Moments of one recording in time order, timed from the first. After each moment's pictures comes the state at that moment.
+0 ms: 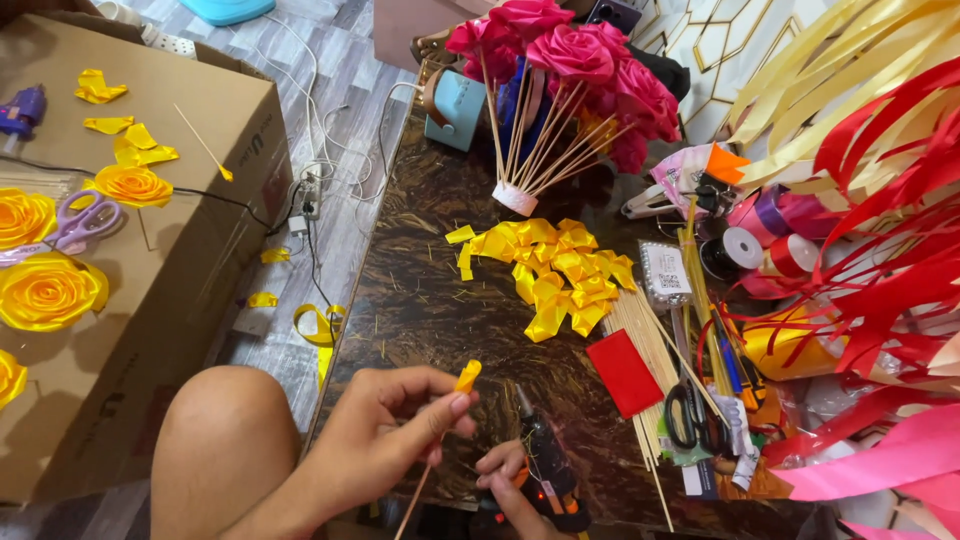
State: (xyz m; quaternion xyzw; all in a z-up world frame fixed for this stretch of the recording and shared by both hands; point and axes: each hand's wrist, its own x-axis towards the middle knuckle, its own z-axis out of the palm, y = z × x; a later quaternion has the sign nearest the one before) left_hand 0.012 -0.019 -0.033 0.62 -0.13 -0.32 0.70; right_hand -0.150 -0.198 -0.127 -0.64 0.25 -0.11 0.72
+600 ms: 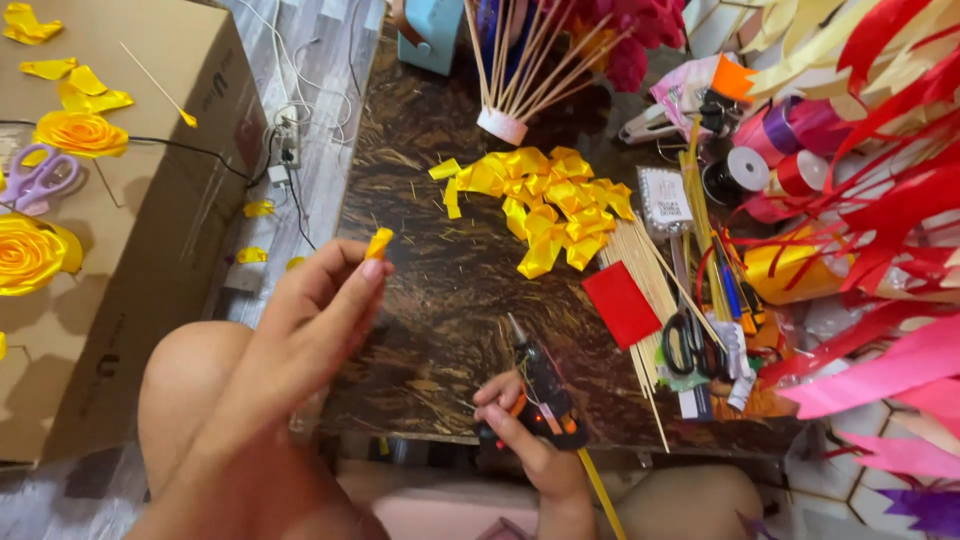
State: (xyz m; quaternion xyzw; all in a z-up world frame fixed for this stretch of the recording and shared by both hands) left_hand 0.048 0.006 -0.034 0.62 -0.12 -0.23 0.74; right_hand -0.143 -0.204 -0.127 -0.63 0.06 -0.11 0.76
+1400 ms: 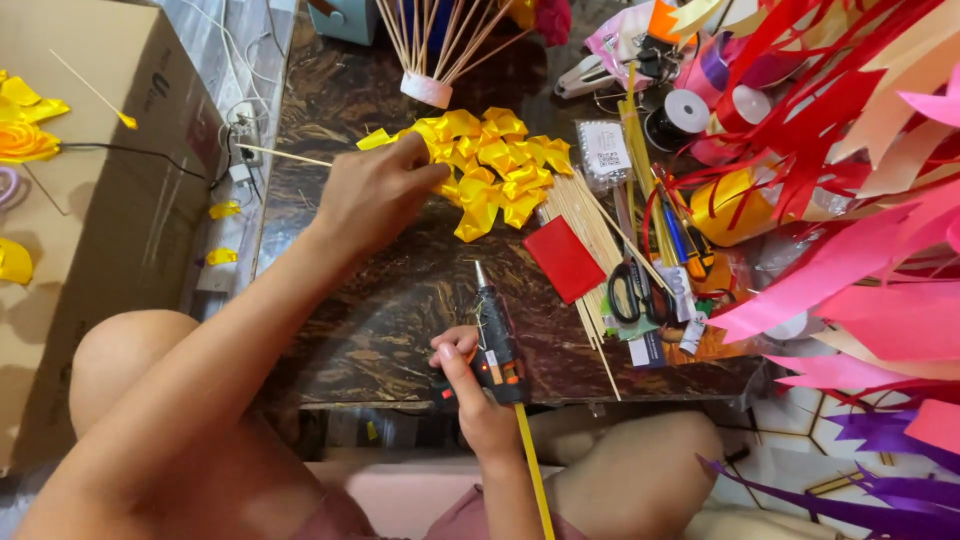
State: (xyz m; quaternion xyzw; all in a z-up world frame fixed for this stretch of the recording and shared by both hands) left_hand 0.135 -0.134 -0.090 0.76 -0.53 0.33 0.19; right_hand -0.136 -0.185 -0.116 -0.63 0.16 -0.24 0.72
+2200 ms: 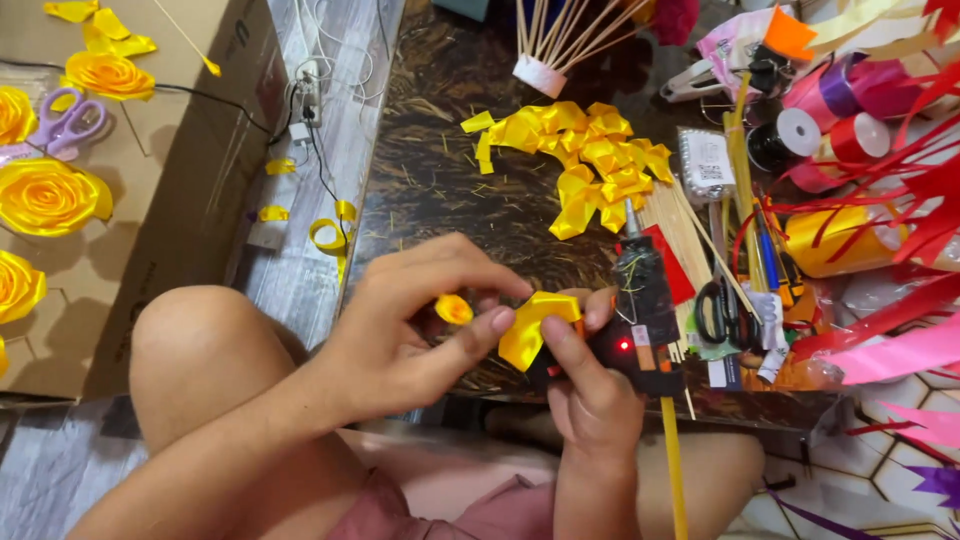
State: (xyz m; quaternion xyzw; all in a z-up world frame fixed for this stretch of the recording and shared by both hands) left_hand 0.010 -0.002 0.027 0.64 -0.45 -0.03 0.62; right_hand -0.109 -0.178 -0.051 -0.51 0.12 -0.28 0.80
